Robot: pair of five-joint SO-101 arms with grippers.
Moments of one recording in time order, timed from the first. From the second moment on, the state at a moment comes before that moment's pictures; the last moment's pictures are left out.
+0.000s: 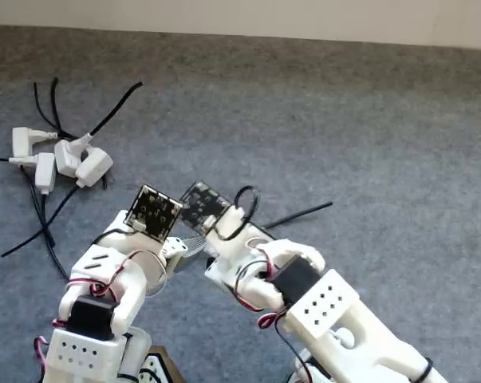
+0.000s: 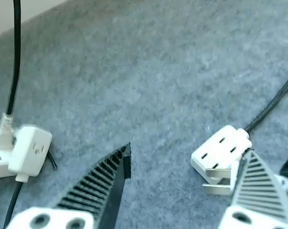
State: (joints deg) left arm 6.1 -83.8 77.6 55.3 -15.1; right arm -48.4 -48.5 50.6 59.8 12.2
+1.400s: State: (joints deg) left arm -33.3 -36.6 67.6 20.8 10.1; right arm -34.1 -3.8 11.4 70.6 -13.9
